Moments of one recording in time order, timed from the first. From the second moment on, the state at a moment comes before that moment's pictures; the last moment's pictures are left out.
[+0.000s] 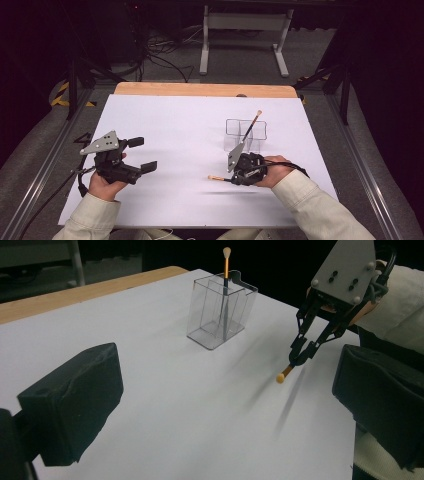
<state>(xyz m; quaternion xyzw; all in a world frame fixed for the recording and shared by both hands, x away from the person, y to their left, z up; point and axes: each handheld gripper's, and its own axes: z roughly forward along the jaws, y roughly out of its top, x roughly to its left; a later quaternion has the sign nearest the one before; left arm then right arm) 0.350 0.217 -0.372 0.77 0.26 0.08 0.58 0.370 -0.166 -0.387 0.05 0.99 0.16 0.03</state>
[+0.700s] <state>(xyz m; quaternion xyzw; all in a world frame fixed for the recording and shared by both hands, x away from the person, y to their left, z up) 0.350 0.220 -0.370 0.76 0.26 0.08 0.59 0.373 -0.179 -0.349 0.09 0.96 0.27 0.07</state>
